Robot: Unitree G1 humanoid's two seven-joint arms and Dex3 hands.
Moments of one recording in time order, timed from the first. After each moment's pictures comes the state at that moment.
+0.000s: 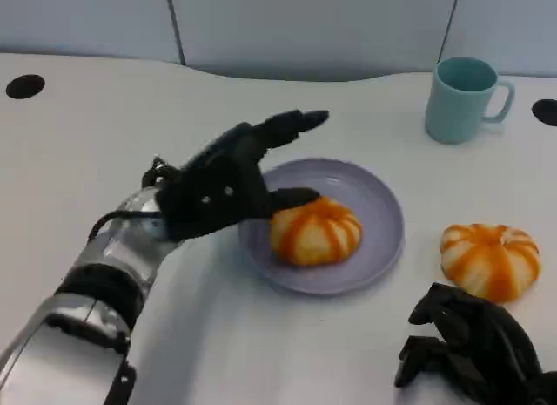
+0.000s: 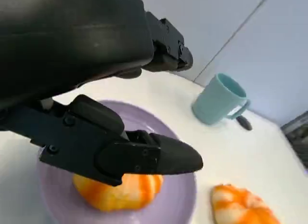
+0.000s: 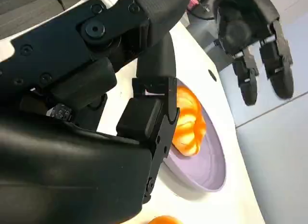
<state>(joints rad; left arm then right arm) -0.87 0.07 -0.20 1.20 0.20 -0.66 -0.26 0.01 0.03 -0.11 0.28 0.41 0.15 0.52</state>
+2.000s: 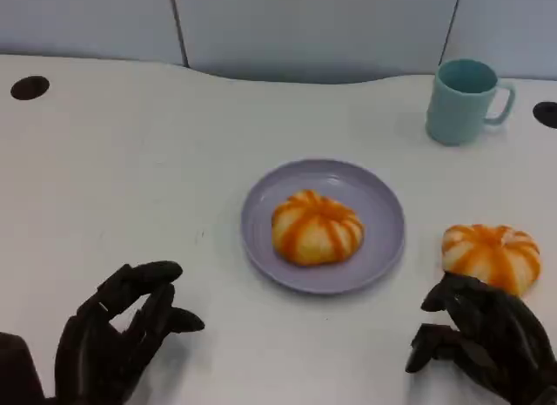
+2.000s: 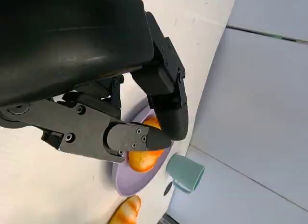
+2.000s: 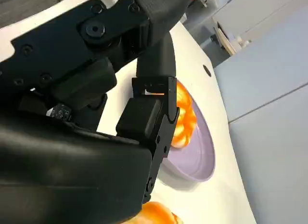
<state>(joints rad) 0.05 -0.09 0.20 0.23 -0.45 -0.04 -0.36 -0.02 0.01 -0.15 0.27 0.41 0.18 0.52</state>
